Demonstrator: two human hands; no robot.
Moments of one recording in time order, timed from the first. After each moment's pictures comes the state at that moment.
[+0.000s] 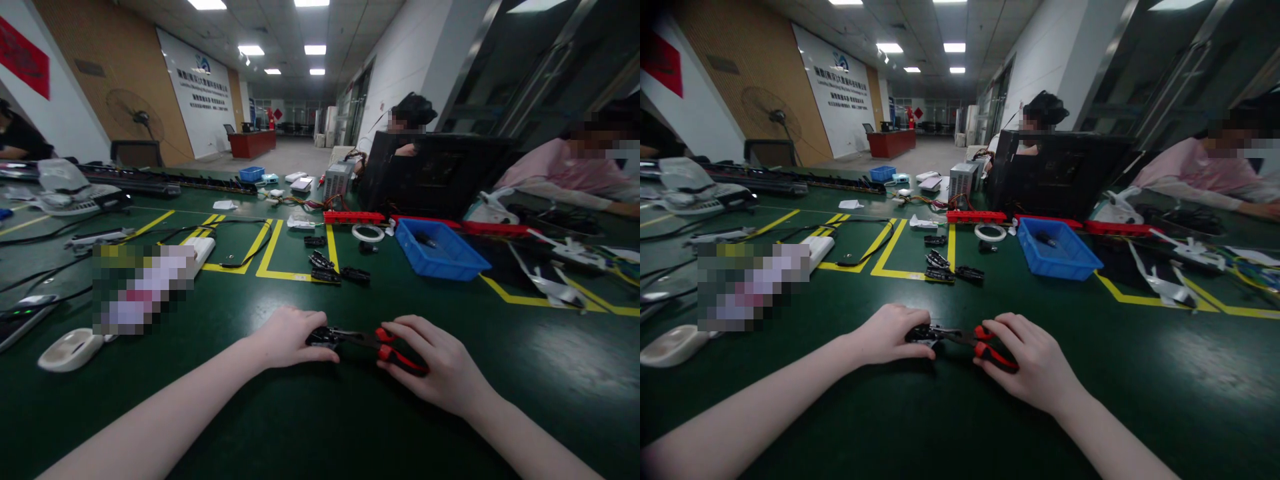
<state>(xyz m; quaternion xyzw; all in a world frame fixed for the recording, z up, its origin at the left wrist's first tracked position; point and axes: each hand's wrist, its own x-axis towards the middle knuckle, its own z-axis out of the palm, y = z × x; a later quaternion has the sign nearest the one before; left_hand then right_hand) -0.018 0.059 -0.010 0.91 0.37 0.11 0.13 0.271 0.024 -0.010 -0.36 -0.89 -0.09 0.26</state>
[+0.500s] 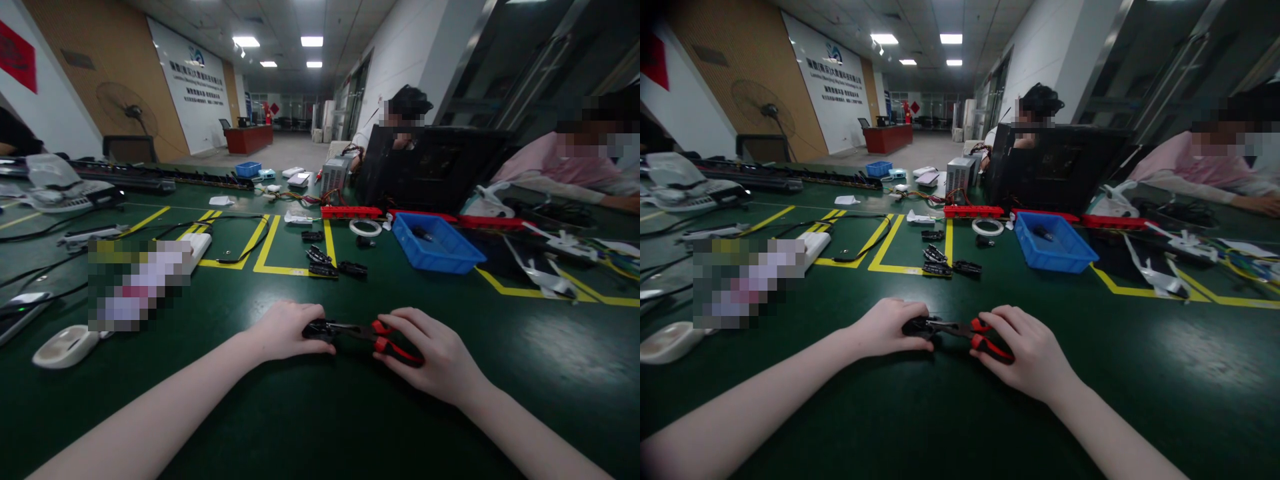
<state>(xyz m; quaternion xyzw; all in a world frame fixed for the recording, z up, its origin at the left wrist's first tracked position) -0.018 0.058 -0.011 0.91 0.38 0.11 0.15 0.268 0.020 -0.008 -0.37 -0.89 -0.09 0.26</state>
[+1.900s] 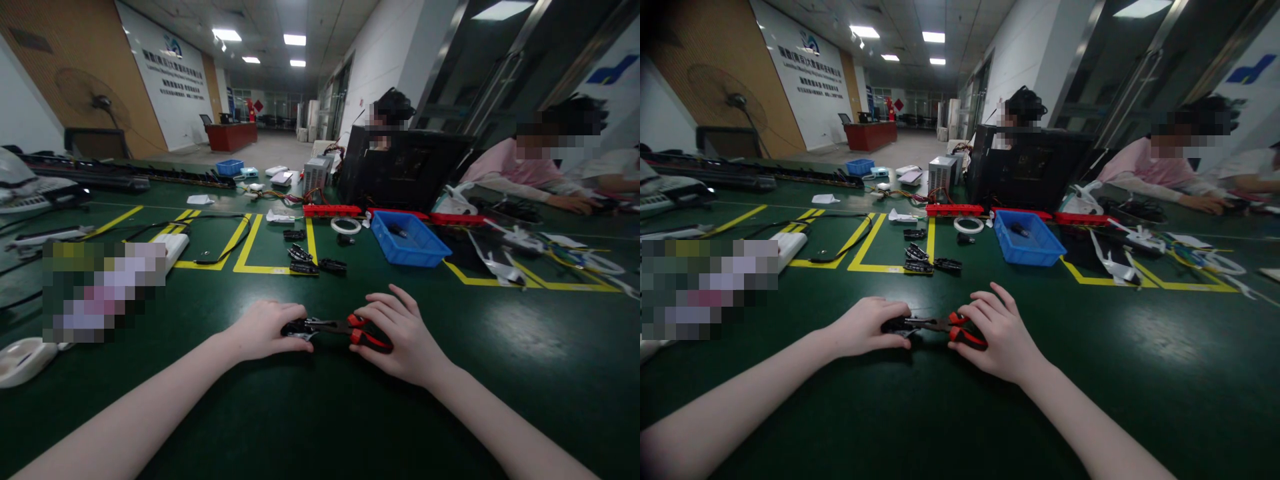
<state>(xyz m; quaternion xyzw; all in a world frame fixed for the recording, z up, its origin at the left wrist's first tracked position) -0.020 0.058 -0.011 0.92 0.35 0.10 0.16 0.265 0.020 -0.002 -0.39 -0.89 -0.08 0.24</state>
